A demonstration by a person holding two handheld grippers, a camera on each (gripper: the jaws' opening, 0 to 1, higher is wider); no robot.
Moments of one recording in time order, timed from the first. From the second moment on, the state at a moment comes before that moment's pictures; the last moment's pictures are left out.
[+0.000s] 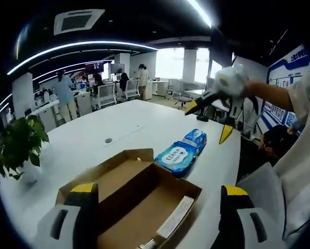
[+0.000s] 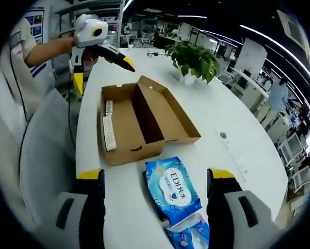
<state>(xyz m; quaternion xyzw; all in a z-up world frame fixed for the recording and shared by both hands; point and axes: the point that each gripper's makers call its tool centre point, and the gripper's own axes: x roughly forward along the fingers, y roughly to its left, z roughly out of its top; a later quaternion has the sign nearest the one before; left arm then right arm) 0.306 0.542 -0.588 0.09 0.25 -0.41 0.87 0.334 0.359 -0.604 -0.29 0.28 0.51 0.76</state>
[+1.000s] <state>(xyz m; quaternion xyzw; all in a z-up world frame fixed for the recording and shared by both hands) 0.299 0.638 -0.608 0.05 0.23 -0.34 0.91 0.325 0.450 -0.668 -0.32 0.30 0.59 0.67</state>
